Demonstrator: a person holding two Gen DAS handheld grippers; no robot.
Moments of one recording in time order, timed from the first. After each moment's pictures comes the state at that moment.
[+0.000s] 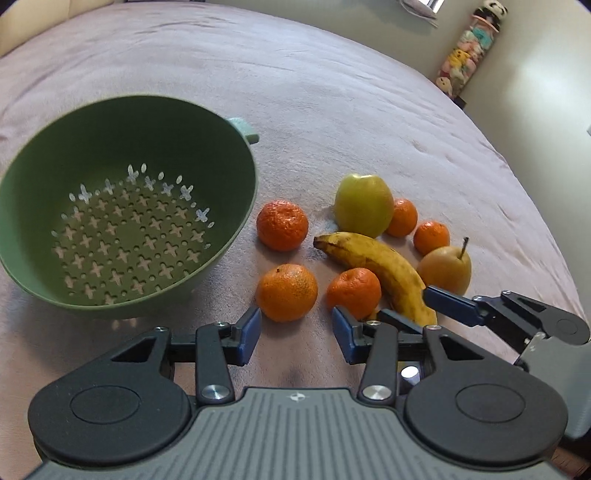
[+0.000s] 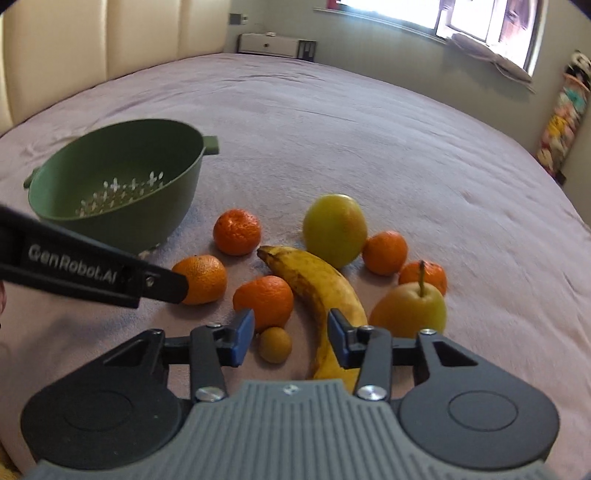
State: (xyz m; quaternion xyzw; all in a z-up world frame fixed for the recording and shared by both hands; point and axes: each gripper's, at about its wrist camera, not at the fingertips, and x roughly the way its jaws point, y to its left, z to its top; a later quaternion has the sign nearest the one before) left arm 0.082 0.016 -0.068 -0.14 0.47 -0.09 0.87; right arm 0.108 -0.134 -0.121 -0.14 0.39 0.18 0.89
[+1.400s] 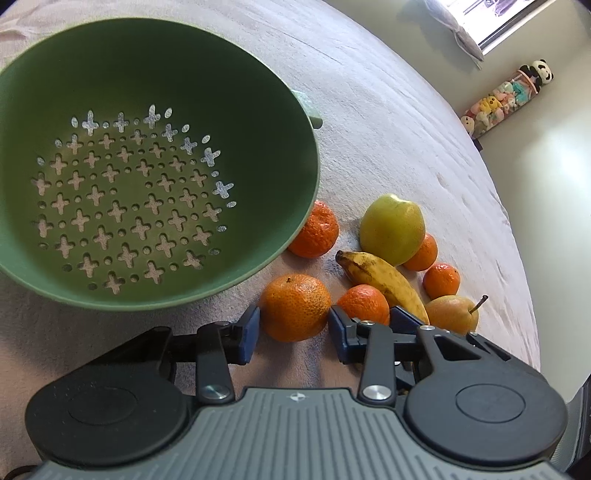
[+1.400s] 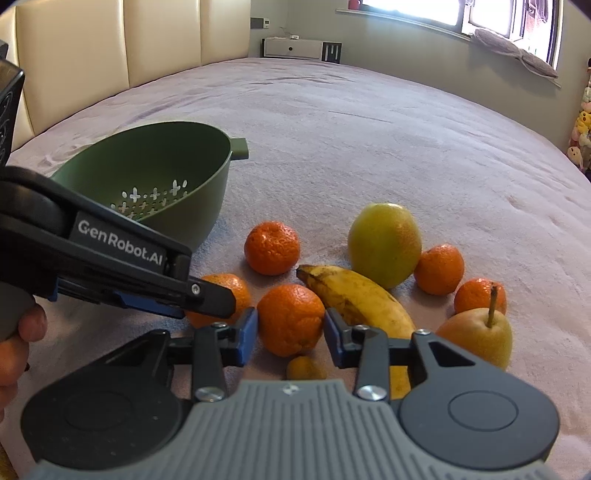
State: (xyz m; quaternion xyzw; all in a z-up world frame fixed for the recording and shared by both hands) left arm 0.106 0.047 -0.100 -0.27 0.49 -0.07 0.83; right arm 0.133 -0.115 -0.138 -0.10 0.39 0.22 0.89
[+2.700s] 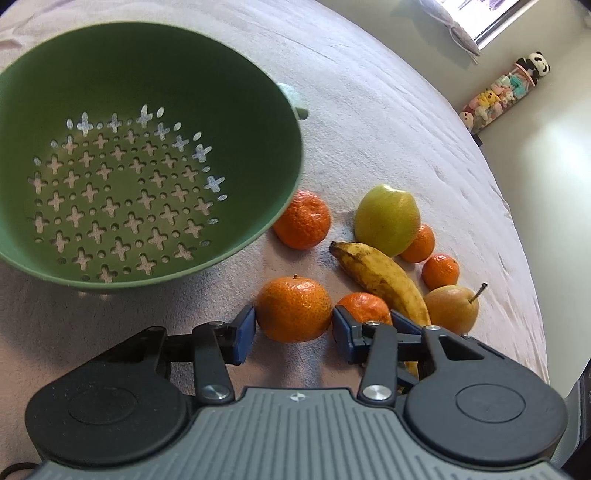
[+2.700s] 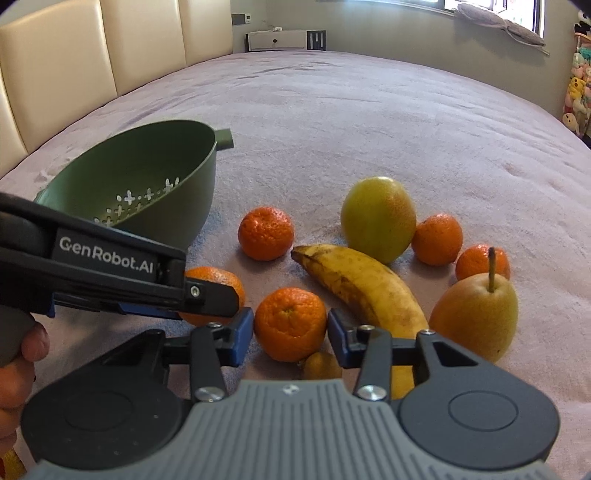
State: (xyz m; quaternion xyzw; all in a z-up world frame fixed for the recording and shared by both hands) left arm 0.103 0.034 -0.100 -0.25 0.49 -0.06 0.83; right arm 0.133 -0.125 -0.144 -0.05 0.41 0.21 0.89
